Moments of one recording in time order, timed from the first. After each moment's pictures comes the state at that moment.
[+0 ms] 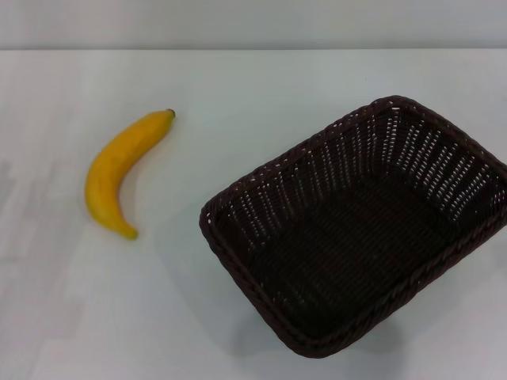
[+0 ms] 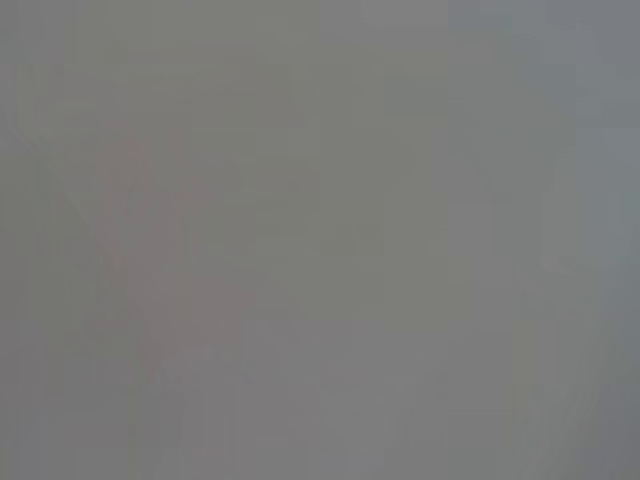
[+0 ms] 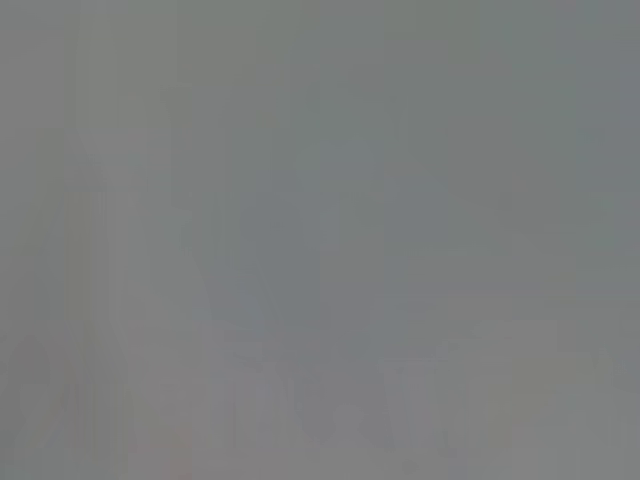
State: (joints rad) left arm -0.21 -2.07 0.59 0.19 -2.30 -1.52 2.36; right arm 0.15 1.99 -0.52 -0.69 1.81 1.34 -2.00
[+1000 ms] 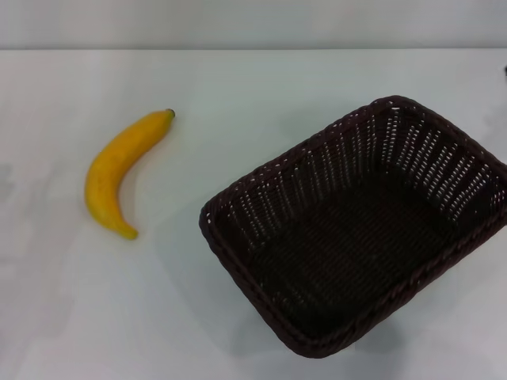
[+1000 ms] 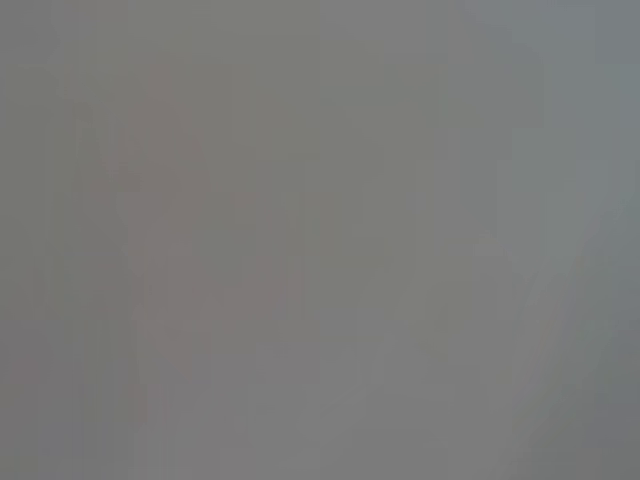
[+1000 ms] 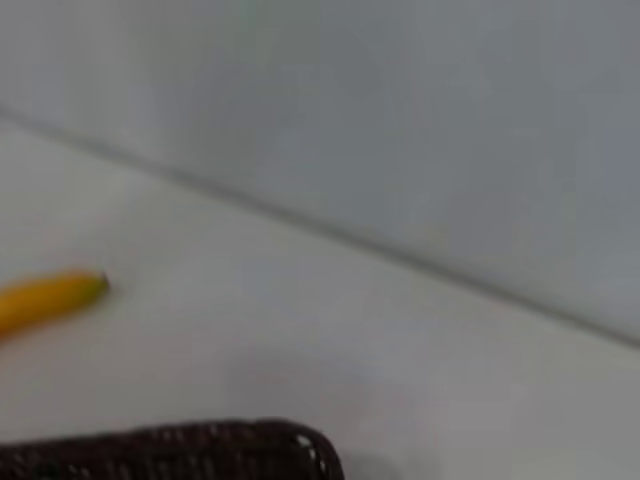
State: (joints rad) left arm -0.18 -2.02 0.60 0.23 -2.20 -1.52 2.26; right arm 0.58 1.90 -0.82 -1.46 0.82 1.69 -0.72
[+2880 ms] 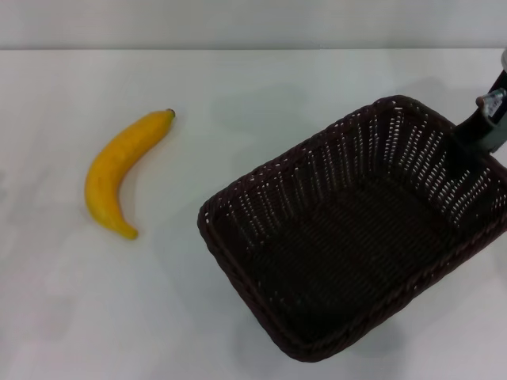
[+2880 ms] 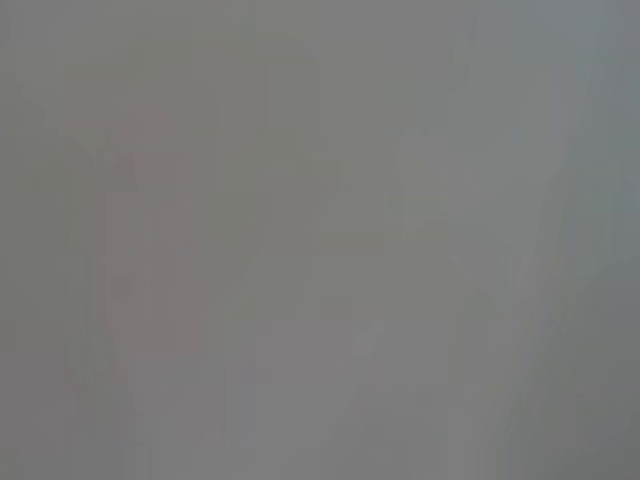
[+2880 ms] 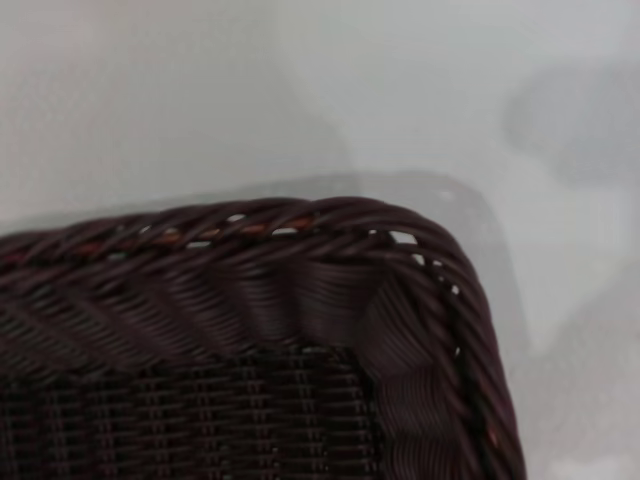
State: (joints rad) left arm -0.15 -2.01 0.59 0.29 -2.12 -1.48 2.34; right arm 1.09 2.00 -0.98 -0.84 0.19 1.72 -0.38
